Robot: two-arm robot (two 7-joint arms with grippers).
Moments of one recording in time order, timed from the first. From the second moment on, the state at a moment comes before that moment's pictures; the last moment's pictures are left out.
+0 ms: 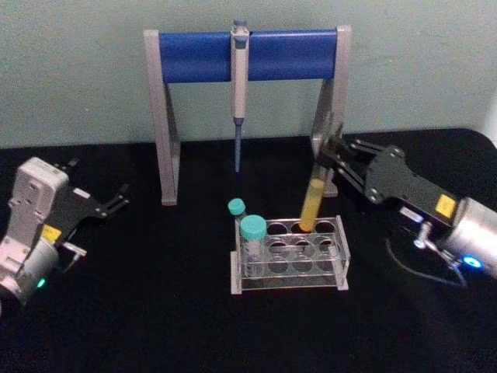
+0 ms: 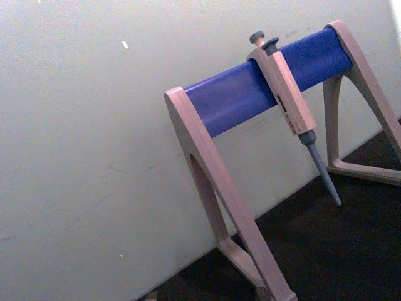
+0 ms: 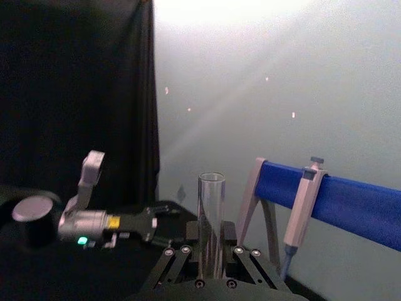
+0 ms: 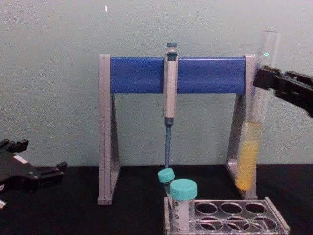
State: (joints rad) left arm -0.20 0.60 0.45 -1.41 -0.25 -0.12 0.03; right arm 0.15 0.53 -0.29 -1.60 0.69 -0.17 0.77
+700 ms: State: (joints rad) left arm -0.20 0.60 0.45 -1.41 -0.25 -0.12 0.03; right arm 0.13 0.57 -0.23 -1.60 0.49 -0.28 0.56
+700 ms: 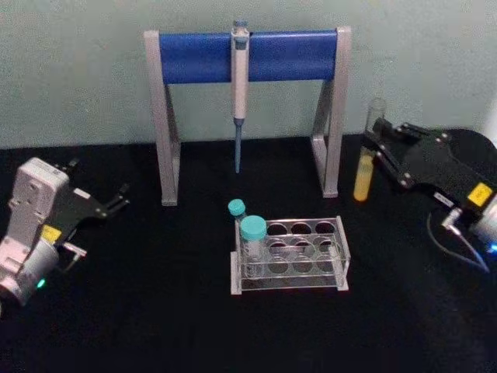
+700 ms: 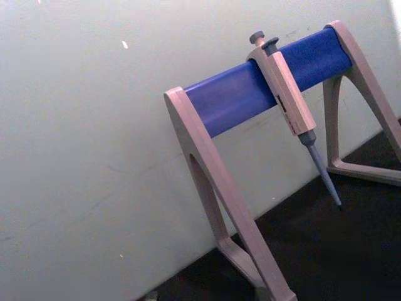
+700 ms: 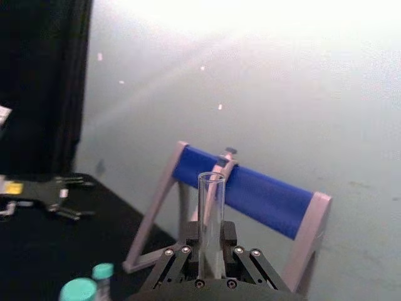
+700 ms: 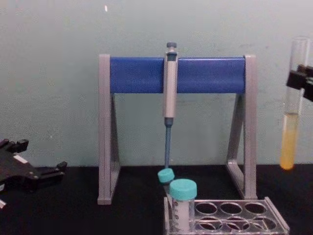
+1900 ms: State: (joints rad) left arm -0.20 0.60 0.45 -1.41 -0.25 -0.12 0.03; right arm 0.17 0.54 -0.30 -1.54 0.67 -0.30 0.76
